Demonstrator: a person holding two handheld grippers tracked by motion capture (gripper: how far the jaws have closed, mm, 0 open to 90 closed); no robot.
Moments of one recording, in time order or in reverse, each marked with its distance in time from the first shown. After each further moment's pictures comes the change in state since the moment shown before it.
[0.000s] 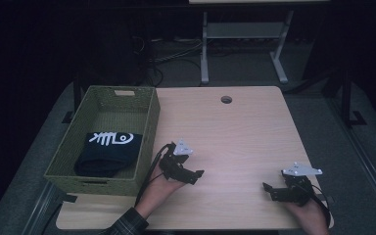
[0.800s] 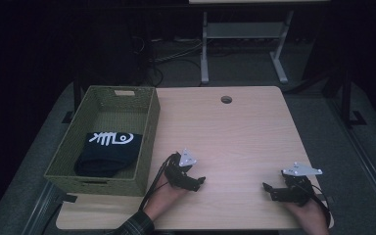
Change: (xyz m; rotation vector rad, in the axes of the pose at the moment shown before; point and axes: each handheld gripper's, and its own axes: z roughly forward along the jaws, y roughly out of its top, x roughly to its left) left arm -0.002 -0.028 0.034 -0.022 0.039 0.029; right arm 0.000 0.000 0.000 0.000 0.000 0.000
